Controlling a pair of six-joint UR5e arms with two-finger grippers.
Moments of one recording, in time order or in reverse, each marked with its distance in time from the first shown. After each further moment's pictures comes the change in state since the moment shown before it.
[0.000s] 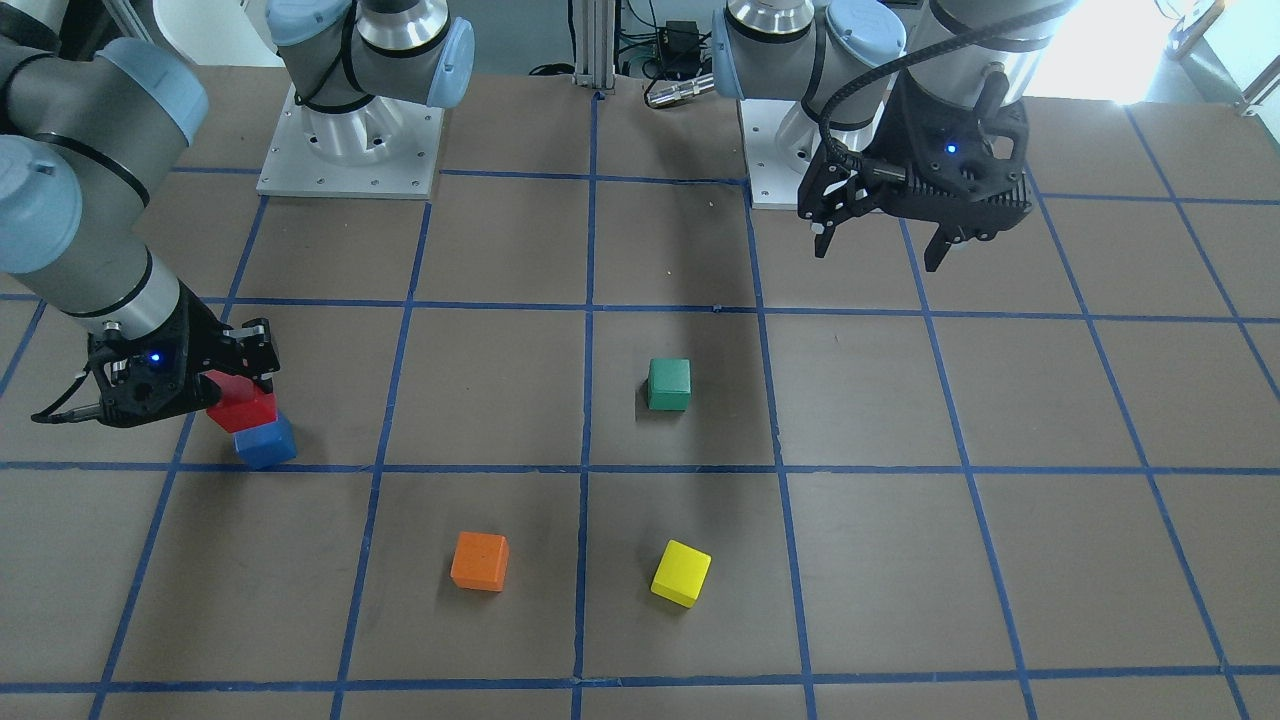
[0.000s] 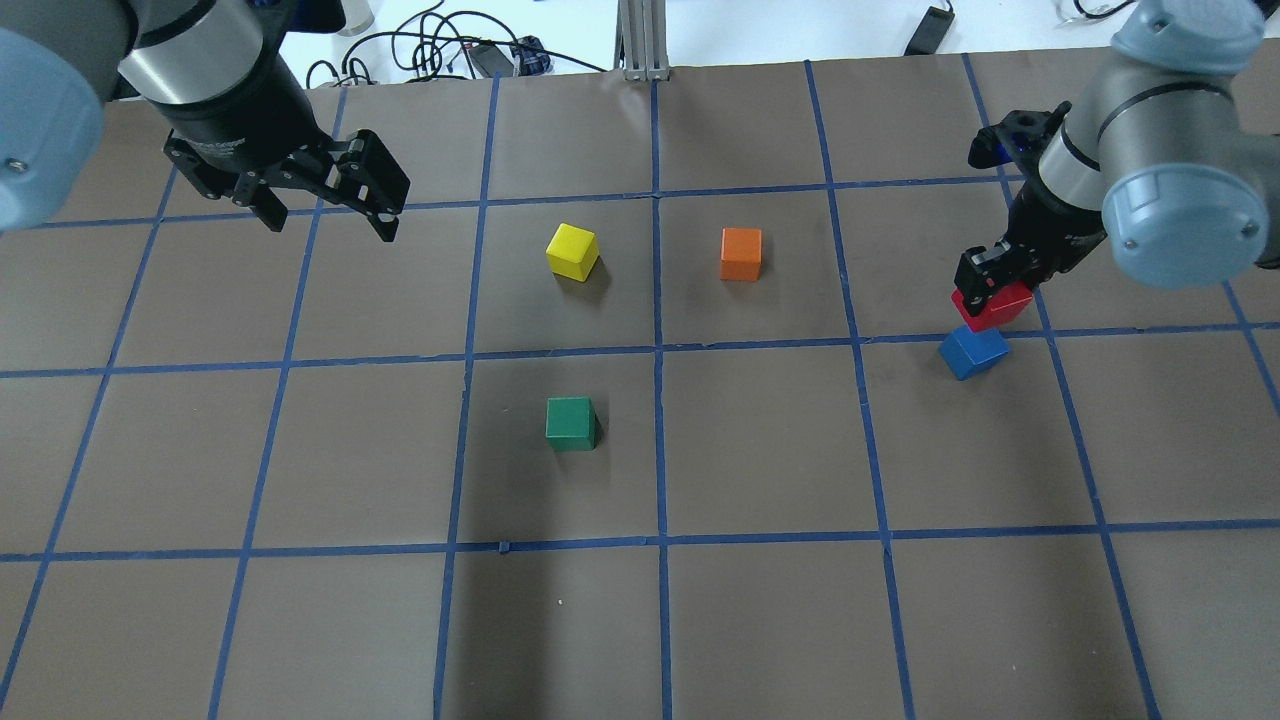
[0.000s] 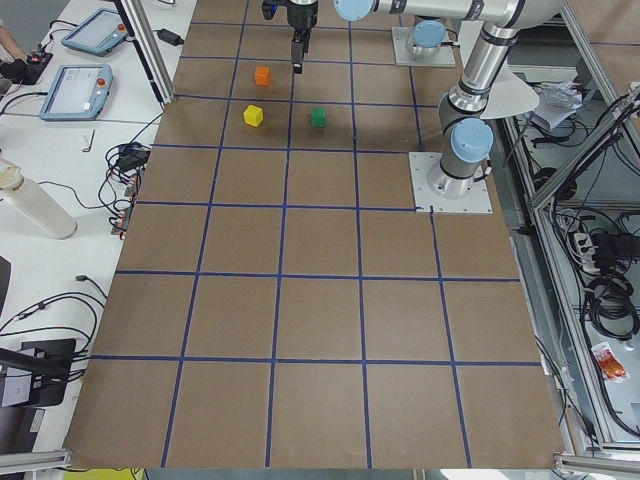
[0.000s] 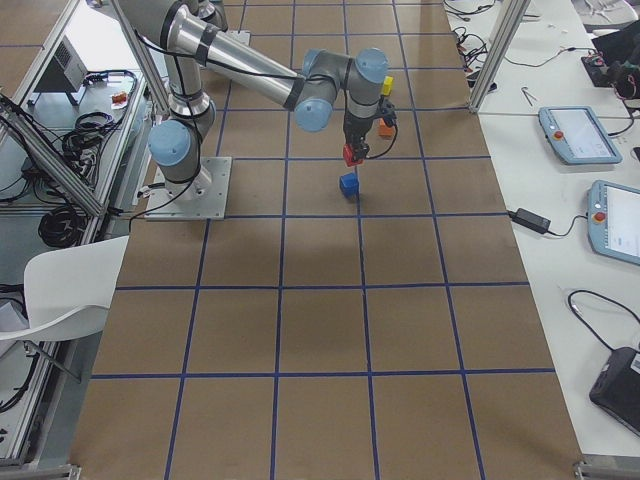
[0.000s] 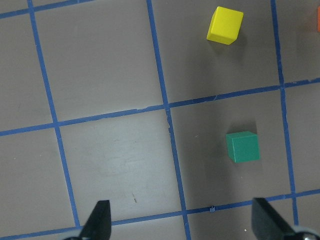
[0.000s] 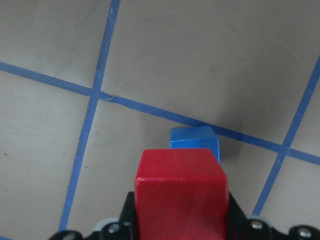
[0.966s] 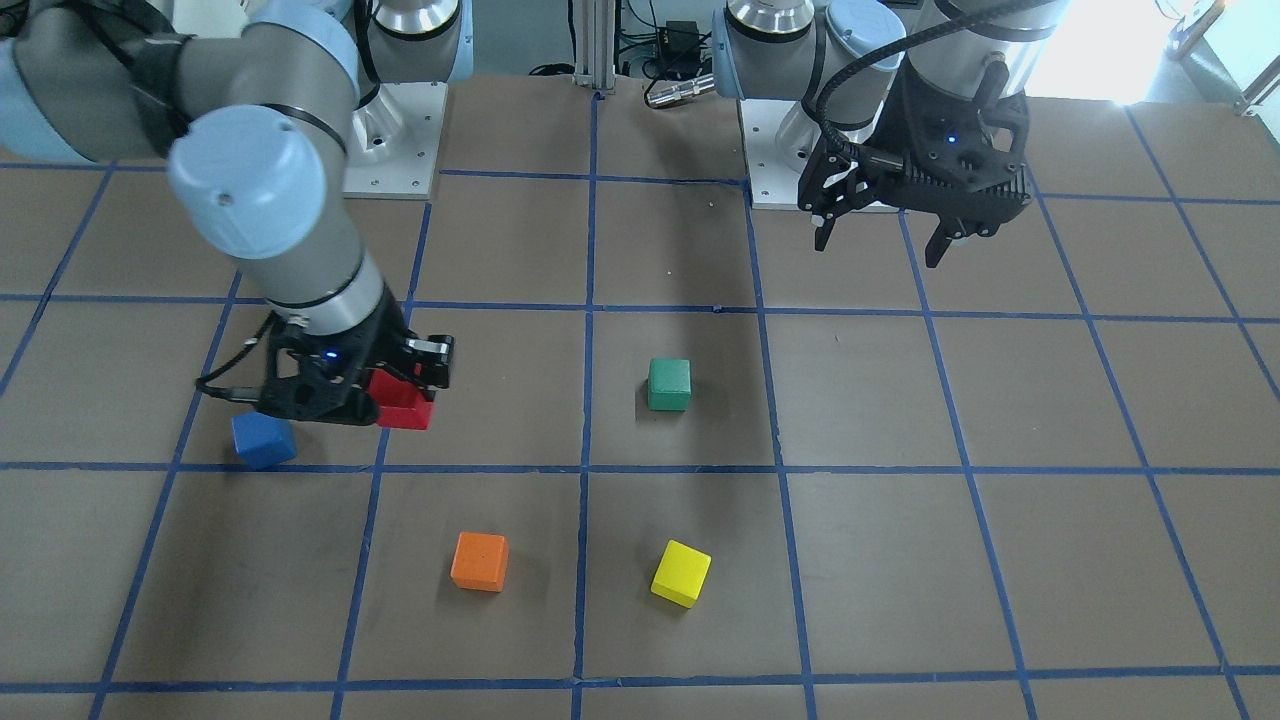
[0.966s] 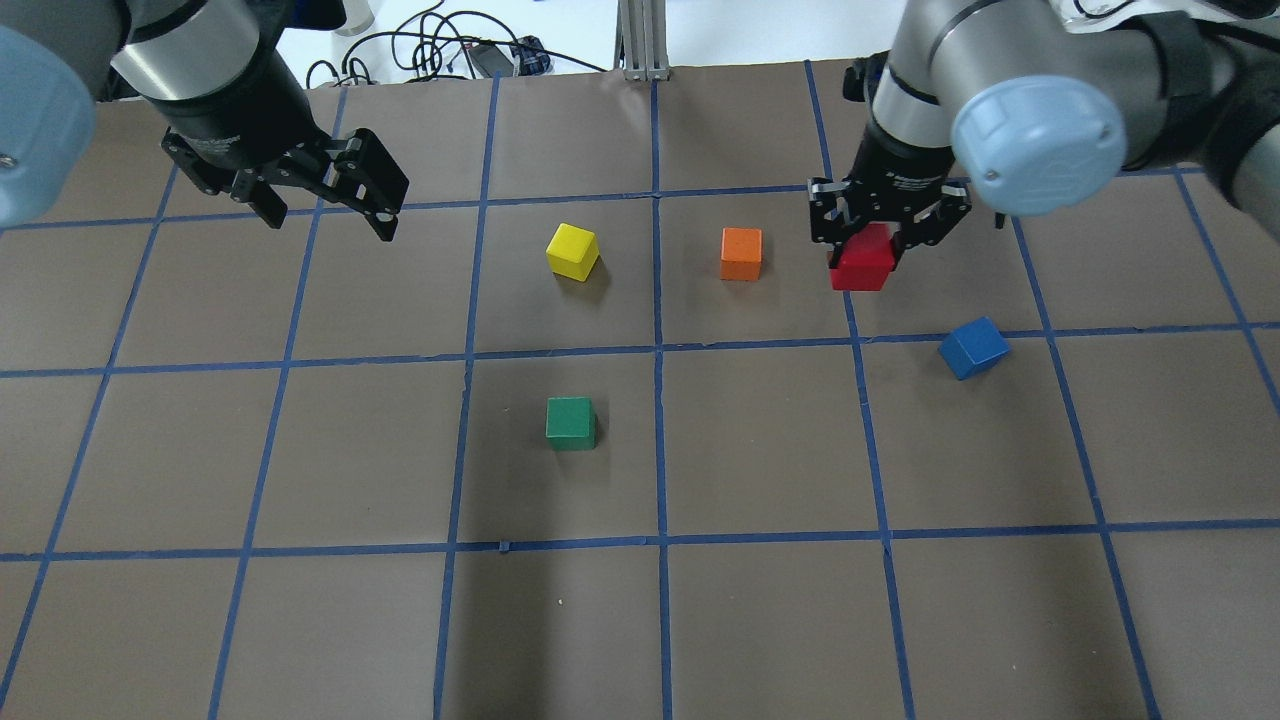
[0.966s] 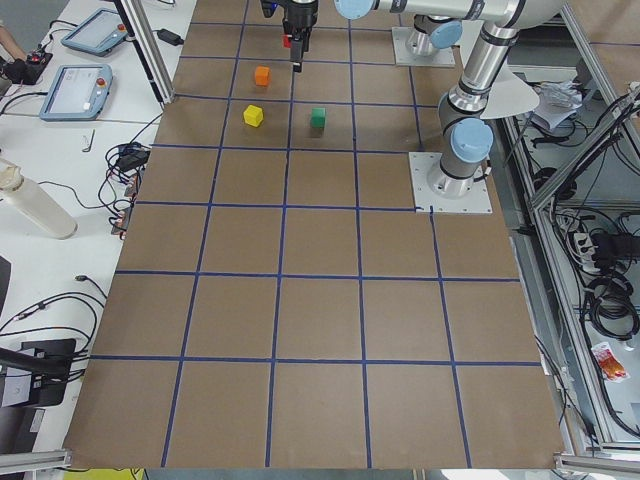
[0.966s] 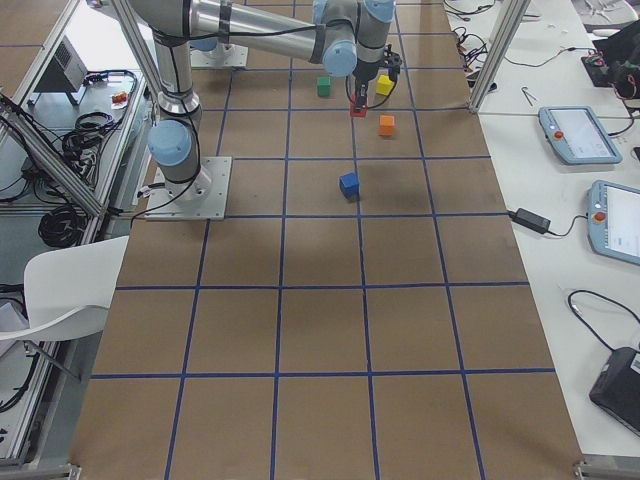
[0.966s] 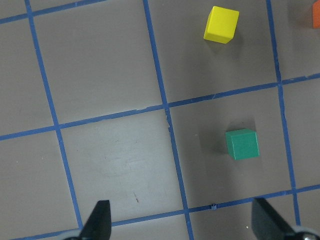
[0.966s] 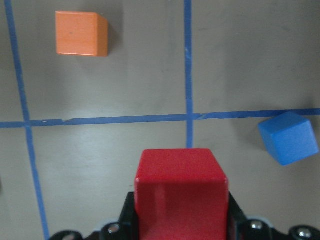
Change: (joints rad) left arm 0.000 0.003 0.005 -0.008 -0.005 0.029; right arm 0.225 0.026 -0.236 0.243 0.029 0.560
